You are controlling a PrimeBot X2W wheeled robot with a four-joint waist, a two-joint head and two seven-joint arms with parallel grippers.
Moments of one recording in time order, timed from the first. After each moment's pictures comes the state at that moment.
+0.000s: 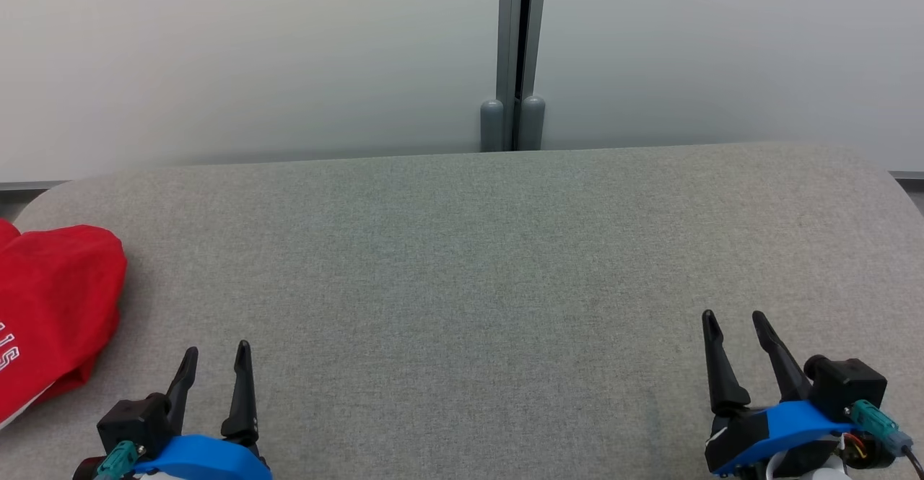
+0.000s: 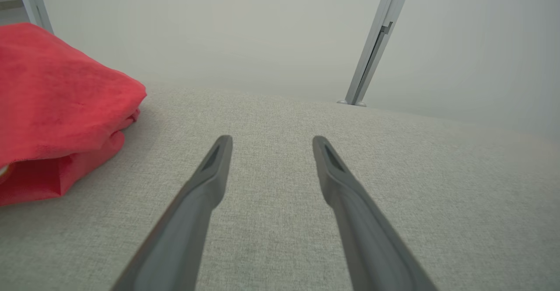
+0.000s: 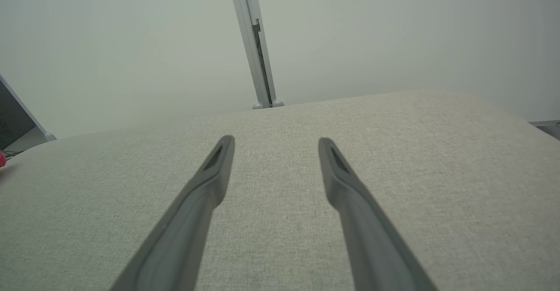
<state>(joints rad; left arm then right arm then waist) -0.05 0.16 -0.04 0.40 -0.32 -0.13 -0.20 -0.09 -0.04 -0.04 0.32 0.21 0.13 -0.20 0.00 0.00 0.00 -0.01</state>
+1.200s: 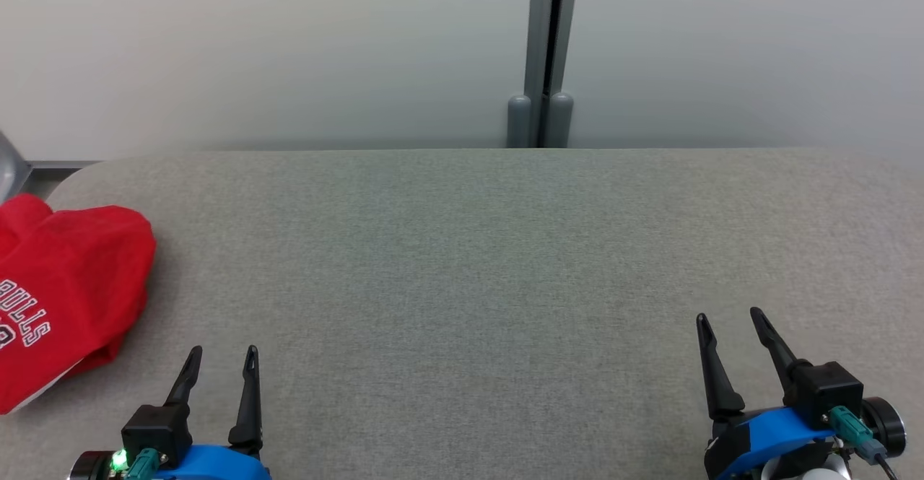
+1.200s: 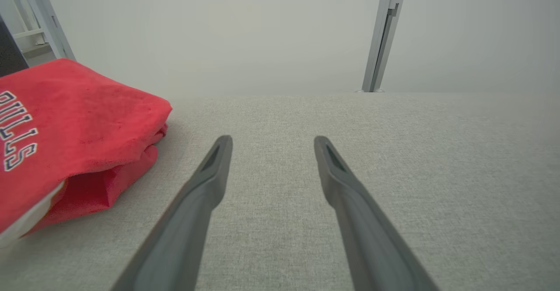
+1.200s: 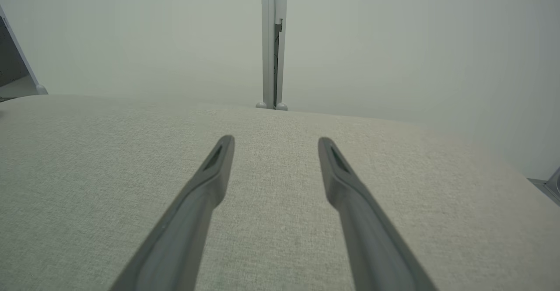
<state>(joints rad) -0.04 0.14 -0.01 0.41 -0.12 -0.13 -0.26 -0.10 -0.05 -0.06 0.34 0.00 0.13 -0.26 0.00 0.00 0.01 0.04</state>
